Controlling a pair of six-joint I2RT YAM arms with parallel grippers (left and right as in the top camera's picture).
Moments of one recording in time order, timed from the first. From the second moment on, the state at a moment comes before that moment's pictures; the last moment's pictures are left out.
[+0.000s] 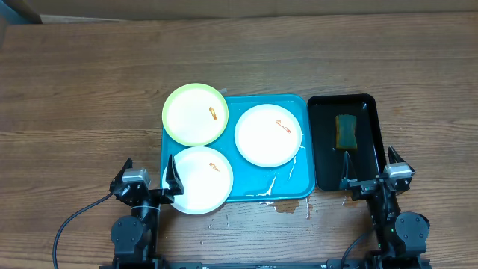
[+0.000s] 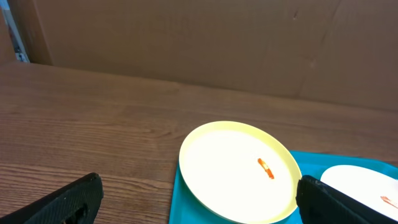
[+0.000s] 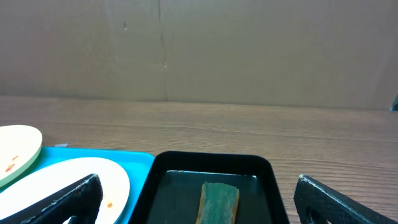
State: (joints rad) left arm 0.01 0.02 0.01 -0.08 -0.02 -0.15; right arm 0.06 0.01 0.02 -0.04 -0.05 0.01
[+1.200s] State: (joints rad) left arm 0.01 0.02 0.01 -0.03 -0.02 -0.15; right arm 0.06 0.01 0.02 -0.04 -0.05 0.01
